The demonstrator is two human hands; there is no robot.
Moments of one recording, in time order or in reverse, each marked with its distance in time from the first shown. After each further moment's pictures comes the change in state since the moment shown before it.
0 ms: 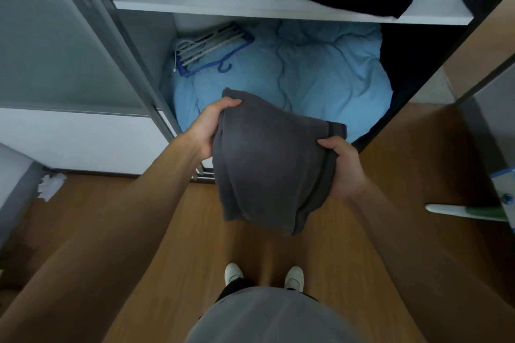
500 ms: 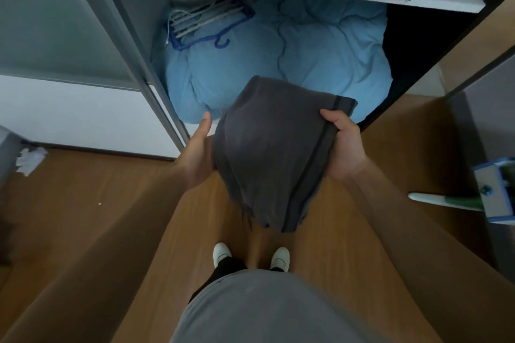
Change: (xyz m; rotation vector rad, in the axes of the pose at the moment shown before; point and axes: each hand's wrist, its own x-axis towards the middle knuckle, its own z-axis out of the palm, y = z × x) left_hand -0.015 -0.093 -0.037 -0.129 -0.051 -0.090; right_hand 0.003 -0.002 0.014 0.020 0.027 -0.043
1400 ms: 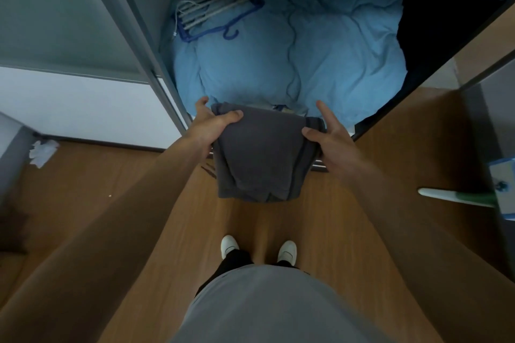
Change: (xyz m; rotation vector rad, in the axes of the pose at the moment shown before) left_hand 0.019 0.035 0.004 0.311 0.375 0.147; right_hand 0.043 0.035 -0.019 -0.525 0.022 -0.155
